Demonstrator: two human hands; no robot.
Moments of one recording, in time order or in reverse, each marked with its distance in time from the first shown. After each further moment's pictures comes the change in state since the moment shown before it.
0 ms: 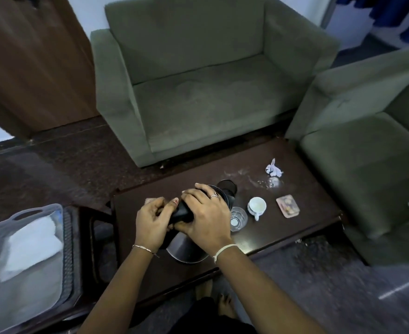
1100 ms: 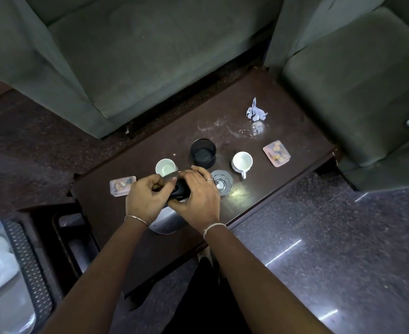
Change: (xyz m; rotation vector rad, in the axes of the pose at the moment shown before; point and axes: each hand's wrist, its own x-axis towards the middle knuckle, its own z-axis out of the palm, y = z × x) left_hand 0.069 -0.075 0.072 0.506 -0.250 -0.046; right_hand -0.021 0.084 0.088 0.227 0.010 0.485
